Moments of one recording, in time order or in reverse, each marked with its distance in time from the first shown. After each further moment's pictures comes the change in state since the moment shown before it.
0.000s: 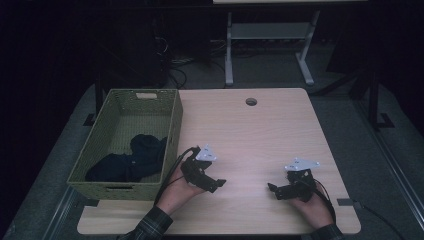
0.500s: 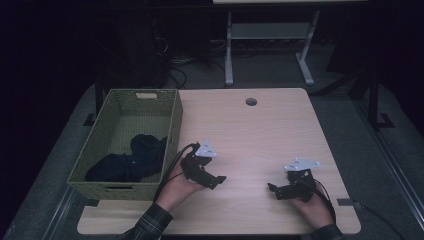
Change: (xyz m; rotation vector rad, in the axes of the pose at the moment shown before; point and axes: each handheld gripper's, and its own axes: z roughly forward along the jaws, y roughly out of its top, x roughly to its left) left arm 0.003 0.010 -0.007 -0.007 0.000 0.000; right arm 0.000 0.000 0.000 -0.001 0.000 0.001
